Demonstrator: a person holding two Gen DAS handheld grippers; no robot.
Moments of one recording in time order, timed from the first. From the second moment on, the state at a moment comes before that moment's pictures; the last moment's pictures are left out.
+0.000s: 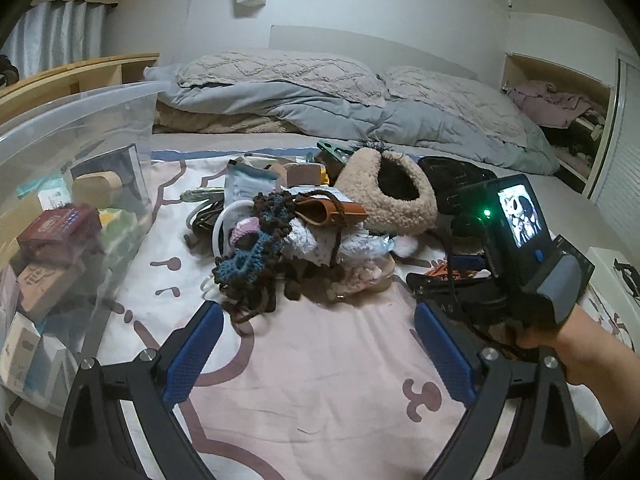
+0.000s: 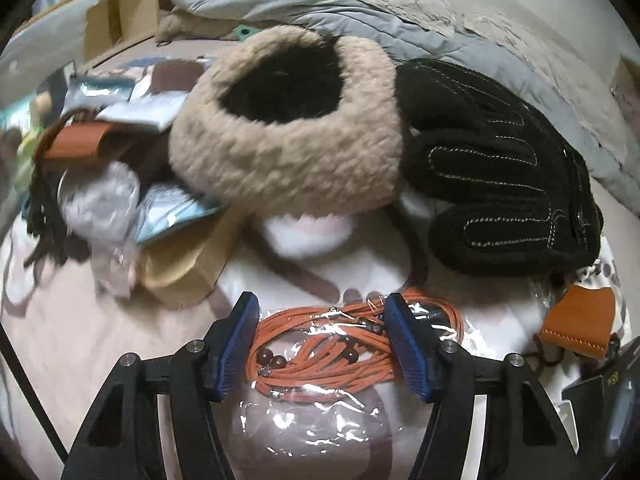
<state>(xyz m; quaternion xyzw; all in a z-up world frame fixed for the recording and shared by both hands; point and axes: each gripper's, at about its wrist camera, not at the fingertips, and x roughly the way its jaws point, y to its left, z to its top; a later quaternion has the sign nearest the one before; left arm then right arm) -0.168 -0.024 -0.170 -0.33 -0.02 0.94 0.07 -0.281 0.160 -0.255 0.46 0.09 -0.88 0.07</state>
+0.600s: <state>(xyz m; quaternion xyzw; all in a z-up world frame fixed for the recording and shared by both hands) -0.164 -0.034 -0.175 -0.34 -0.04 0.94 0.07 -0.180 0.176 -0.246 0.50 0.06 -0.85 0.14</state>
